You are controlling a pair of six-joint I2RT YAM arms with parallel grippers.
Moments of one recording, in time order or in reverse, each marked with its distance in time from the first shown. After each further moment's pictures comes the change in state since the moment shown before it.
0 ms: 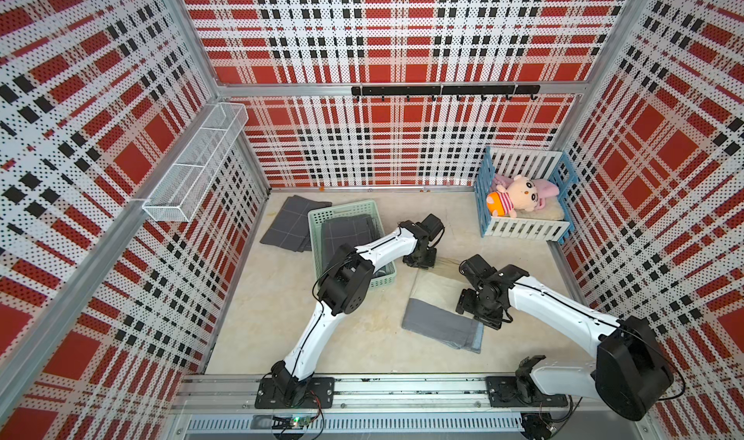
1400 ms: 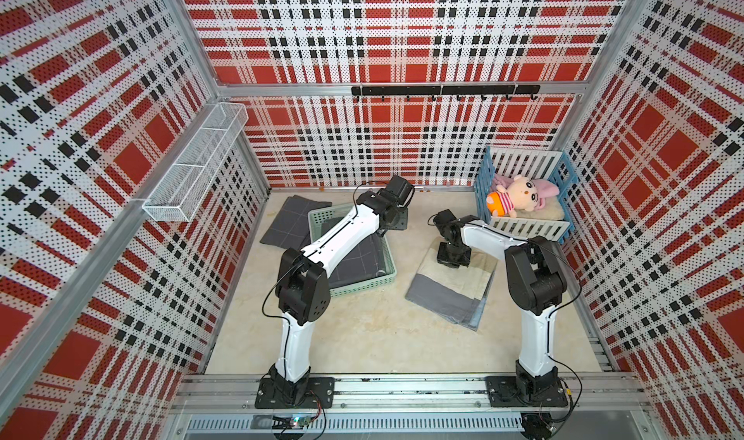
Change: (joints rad) left arm 0.161 -0.323 -0.037 -0.031 -0.226 0.040; right arm -0.118 0.744 0.661 0.106 0.119 -0.287
